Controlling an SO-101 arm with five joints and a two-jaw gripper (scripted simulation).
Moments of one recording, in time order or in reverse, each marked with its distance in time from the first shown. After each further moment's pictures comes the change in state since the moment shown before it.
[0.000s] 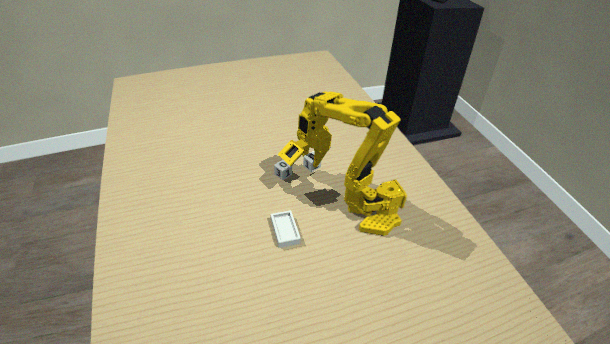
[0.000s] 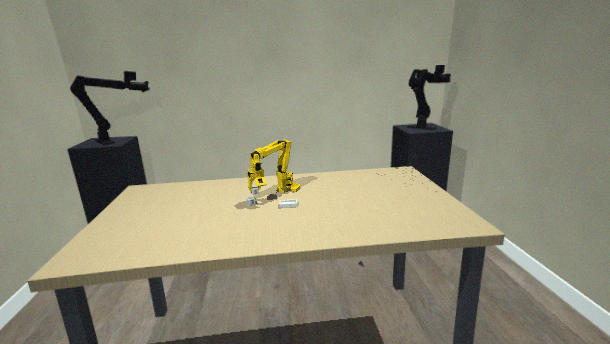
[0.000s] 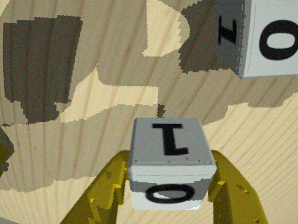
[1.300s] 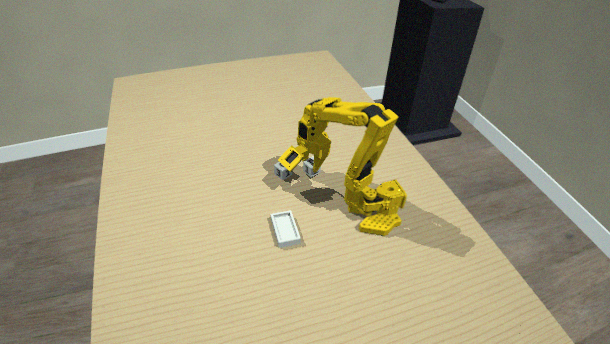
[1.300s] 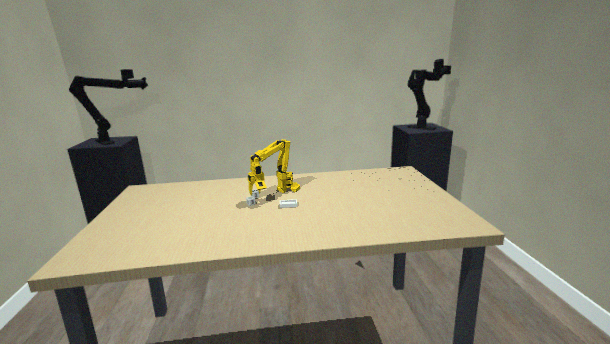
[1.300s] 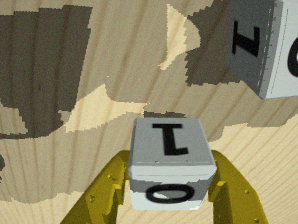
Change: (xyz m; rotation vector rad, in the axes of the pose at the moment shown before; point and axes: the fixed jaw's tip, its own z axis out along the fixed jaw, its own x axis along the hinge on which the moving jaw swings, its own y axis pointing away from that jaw) arm 0.000 0.000 0.015 -0.003 0.000 0.000
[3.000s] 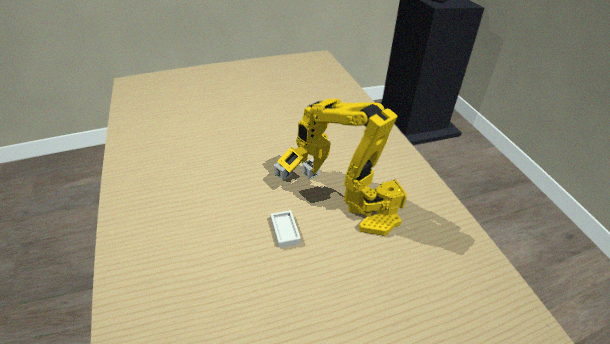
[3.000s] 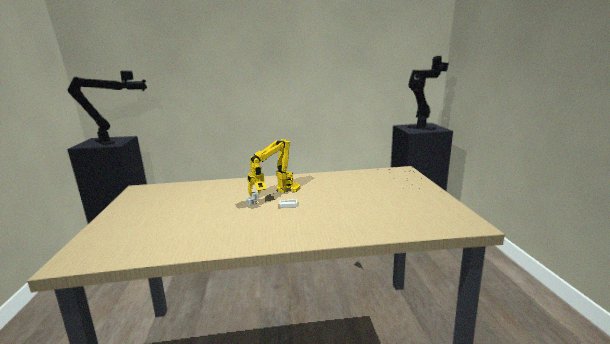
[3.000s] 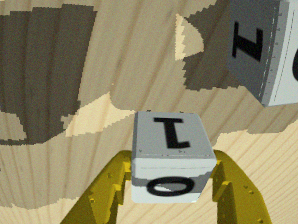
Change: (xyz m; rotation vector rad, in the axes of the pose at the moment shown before) arm 0.000 -0.001 0.004 0.009 -0.001 0.000
